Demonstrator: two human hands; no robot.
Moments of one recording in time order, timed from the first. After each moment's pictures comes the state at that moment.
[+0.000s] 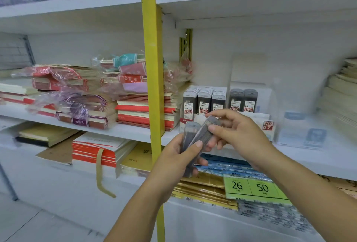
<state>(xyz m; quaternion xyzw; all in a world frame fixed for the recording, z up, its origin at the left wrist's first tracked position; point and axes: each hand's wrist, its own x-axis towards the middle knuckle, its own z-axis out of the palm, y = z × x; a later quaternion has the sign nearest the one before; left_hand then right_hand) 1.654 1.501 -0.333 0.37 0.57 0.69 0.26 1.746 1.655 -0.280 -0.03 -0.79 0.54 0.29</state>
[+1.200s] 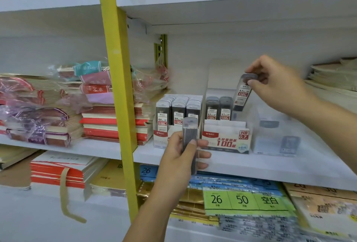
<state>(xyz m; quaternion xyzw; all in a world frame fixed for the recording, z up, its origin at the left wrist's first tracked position) 1.674 1.571 -0.319 0.36 0.53 0.74 0.21 1.784 1.777 -0.183 -0.13 -0.88 0.09 0.45</state>
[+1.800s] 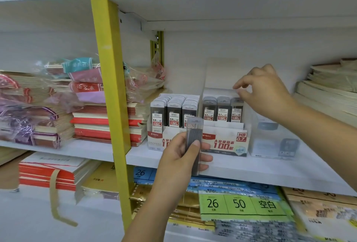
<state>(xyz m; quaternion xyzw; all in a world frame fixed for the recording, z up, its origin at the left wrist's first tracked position) 1.672 1.586 -0.322 0.37 0.53 0.73 0.21 1.760 1.800 -0.197 -0.22 -0.89 -0.10 0.38</state>
